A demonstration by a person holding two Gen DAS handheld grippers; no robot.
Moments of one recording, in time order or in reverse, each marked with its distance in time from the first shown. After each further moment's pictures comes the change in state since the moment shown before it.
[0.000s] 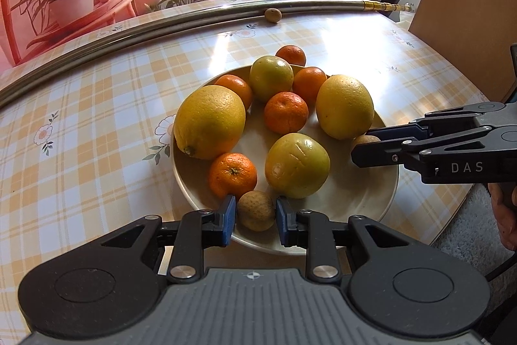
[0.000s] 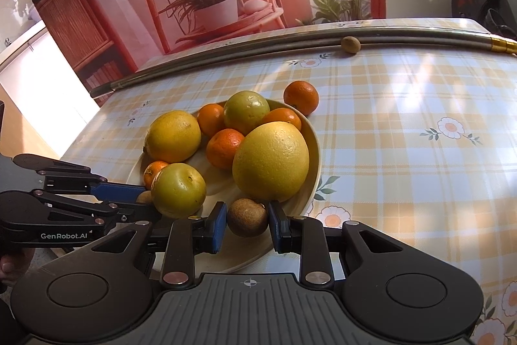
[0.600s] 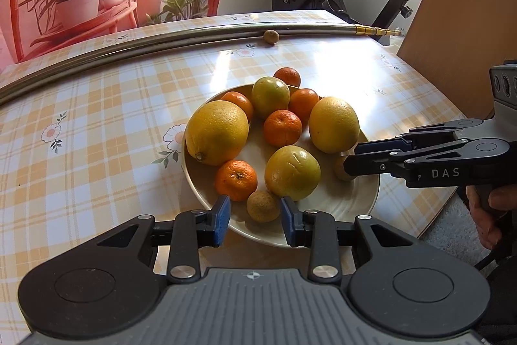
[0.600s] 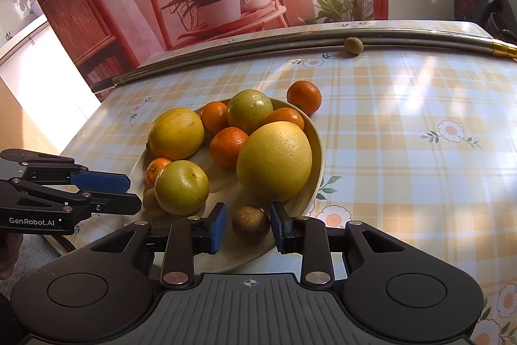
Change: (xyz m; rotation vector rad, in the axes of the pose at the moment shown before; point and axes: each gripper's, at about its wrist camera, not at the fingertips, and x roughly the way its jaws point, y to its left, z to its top) left arm -0.029 0.014 -0.005 -0.043 -0.069 -0.063; right arm -0.003 0.002 0.002 -0.017 0.010 0.001
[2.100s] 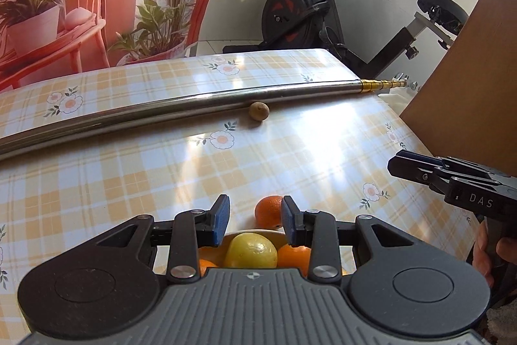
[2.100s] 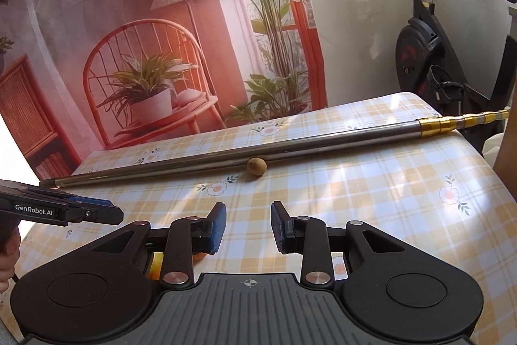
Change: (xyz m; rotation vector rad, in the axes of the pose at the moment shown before) left arm 0.092 -0.001 0.141 -0.067 0.002 -0.102; right arm -0.031 -0.095 0.087 0.097 -0.272 -0.162
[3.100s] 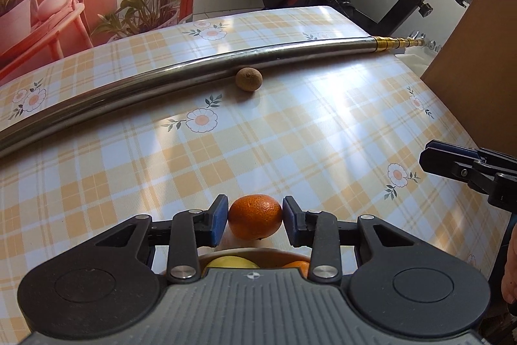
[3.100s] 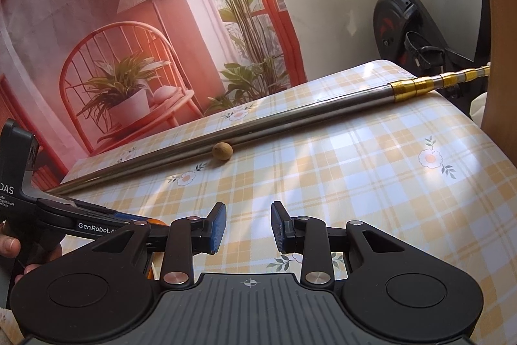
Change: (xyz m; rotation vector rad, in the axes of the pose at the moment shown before) left arm 0.053 -0.018 0.005 0.074 0.097 0.061; right arm 0.013 -0.046 -0.018 0.109 0.030 -0.013
